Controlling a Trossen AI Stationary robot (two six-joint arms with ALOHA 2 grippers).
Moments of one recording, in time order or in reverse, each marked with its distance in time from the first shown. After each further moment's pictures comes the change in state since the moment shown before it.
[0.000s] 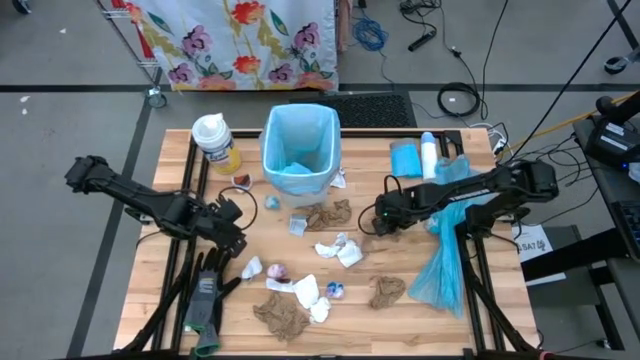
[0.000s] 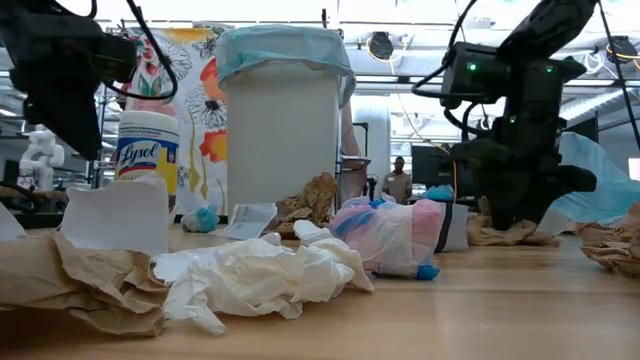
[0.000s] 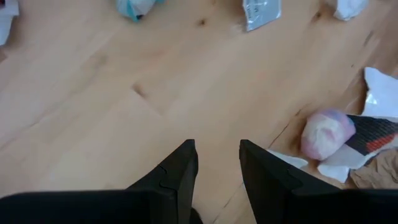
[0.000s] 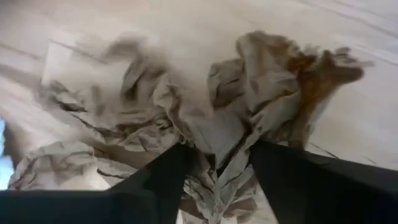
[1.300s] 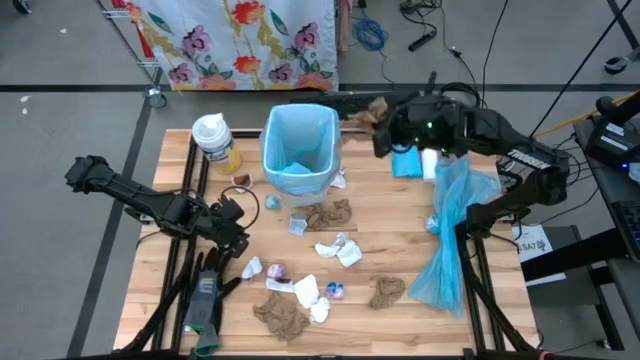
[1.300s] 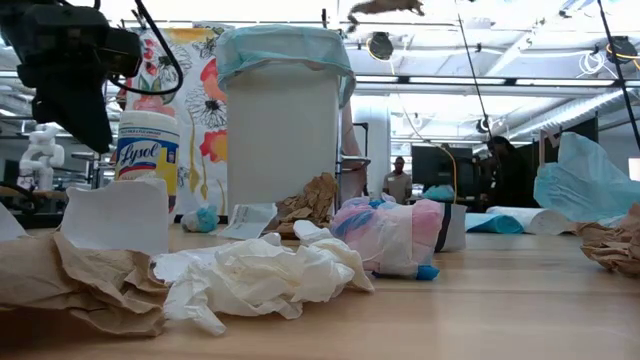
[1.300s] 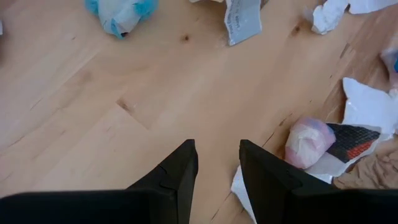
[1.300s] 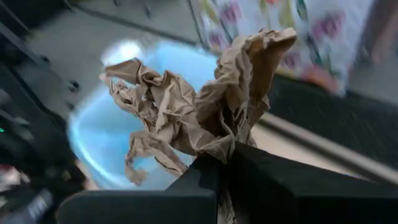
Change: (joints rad) left arm 0.000 -0.003 0.000 0.058 -0.016 0.017; right arm -0.136 -0.088 1.103 -0.380 0.390 -0.557
